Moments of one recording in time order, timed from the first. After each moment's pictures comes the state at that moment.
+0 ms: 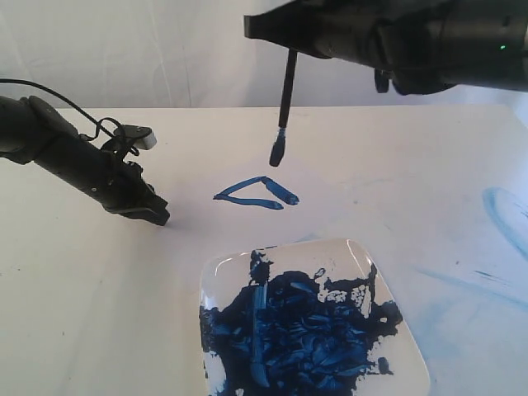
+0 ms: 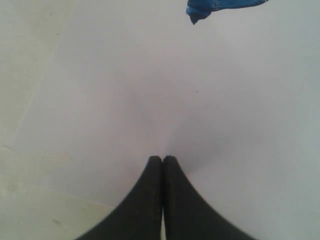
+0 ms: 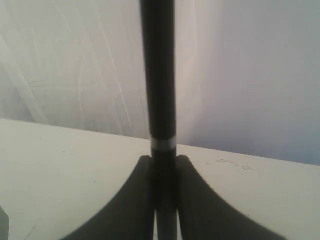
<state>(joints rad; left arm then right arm) -0.19 2.10 -1.38 -0.81 0.74 1.05 0.64 1.70 -1.32 1.24 -0.13 -1.12</state>
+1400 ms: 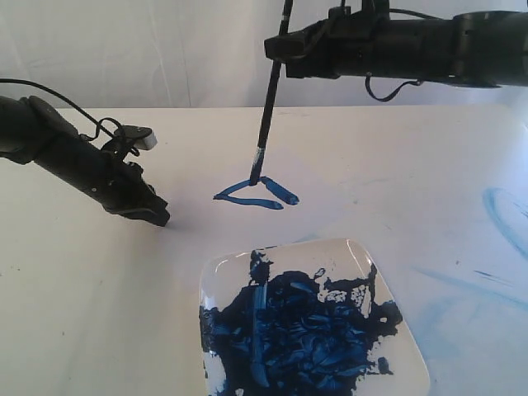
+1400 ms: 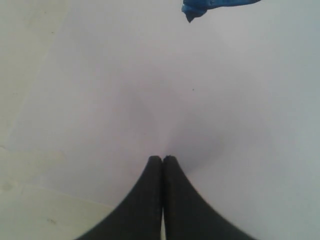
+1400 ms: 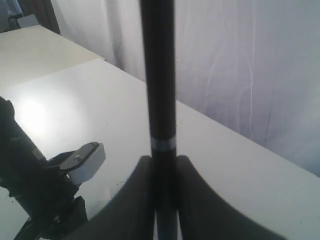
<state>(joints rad) -0.19 2.10 -1.38 -0.81 0.75 1.05 0.34 1.93 -1.44 1.72 0.81 -1.87</state>
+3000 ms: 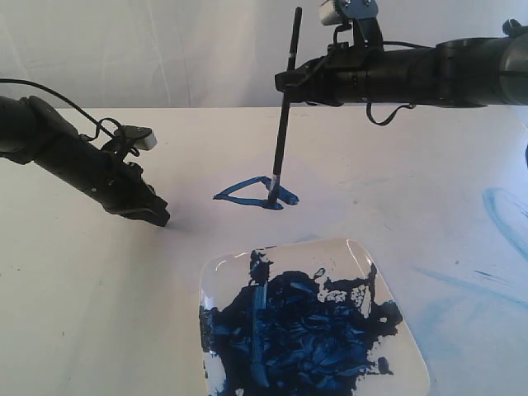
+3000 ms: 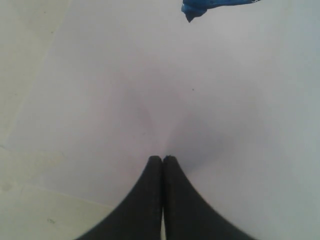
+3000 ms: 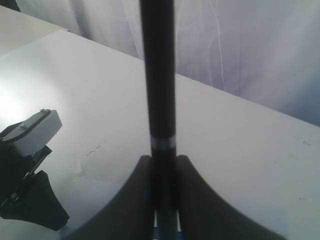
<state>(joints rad) -0.19 2.10 -1.38 -0.81 0.75 1.05 0.34 2.00 -1.44 1.66 0.70 -1.76</state>
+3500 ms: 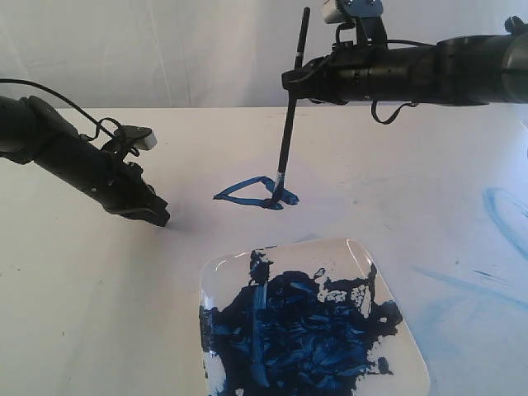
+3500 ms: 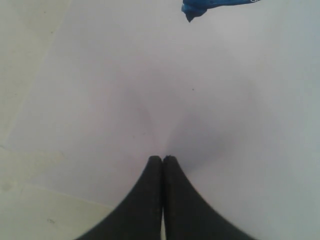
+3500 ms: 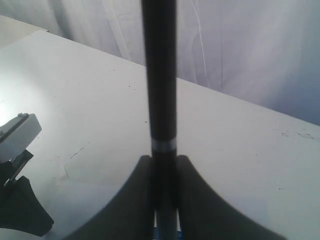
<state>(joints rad) -0.19 2.10 -1.38 -0.81 0.75 1.05 0.34 2.00 -1.44 1.65 0.63 -1.74</state>
